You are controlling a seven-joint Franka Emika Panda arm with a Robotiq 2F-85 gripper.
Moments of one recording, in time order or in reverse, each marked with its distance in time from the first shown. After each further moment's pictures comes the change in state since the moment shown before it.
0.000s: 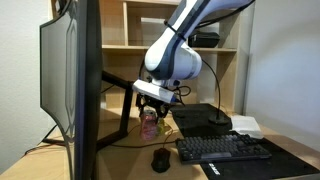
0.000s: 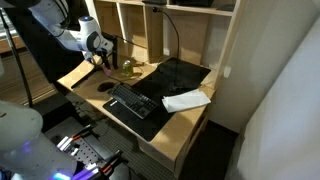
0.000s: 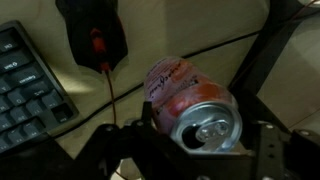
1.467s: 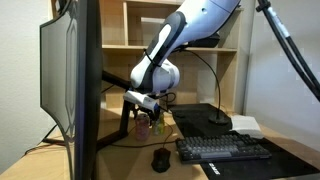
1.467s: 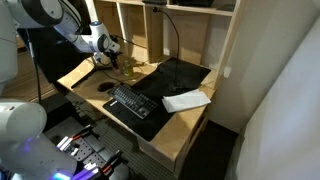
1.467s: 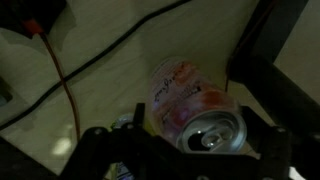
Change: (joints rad) arm 0.191 0.291 -0.219 0.373 0.000 -0.102 0.102
